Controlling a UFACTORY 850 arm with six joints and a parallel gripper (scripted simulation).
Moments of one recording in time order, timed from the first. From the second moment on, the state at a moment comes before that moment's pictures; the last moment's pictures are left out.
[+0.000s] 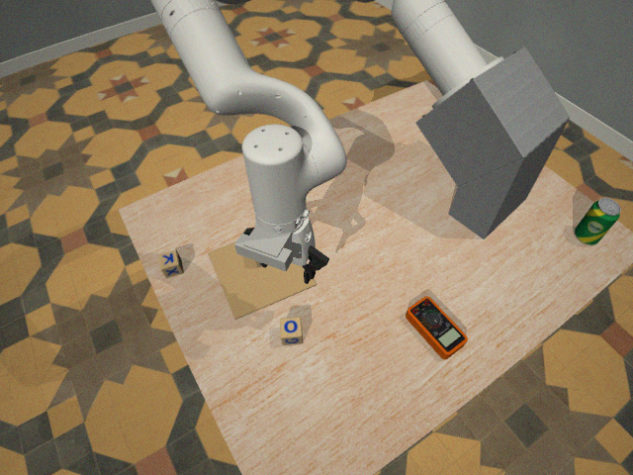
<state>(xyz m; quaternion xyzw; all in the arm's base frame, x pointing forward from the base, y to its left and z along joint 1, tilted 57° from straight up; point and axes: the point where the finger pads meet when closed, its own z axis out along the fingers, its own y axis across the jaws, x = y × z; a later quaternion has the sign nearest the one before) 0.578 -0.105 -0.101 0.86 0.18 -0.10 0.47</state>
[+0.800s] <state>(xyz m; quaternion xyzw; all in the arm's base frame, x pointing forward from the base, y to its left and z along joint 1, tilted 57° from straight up) 0.571 -0.128 -0.065 0.86 0.18 -0.10 0.47</state>
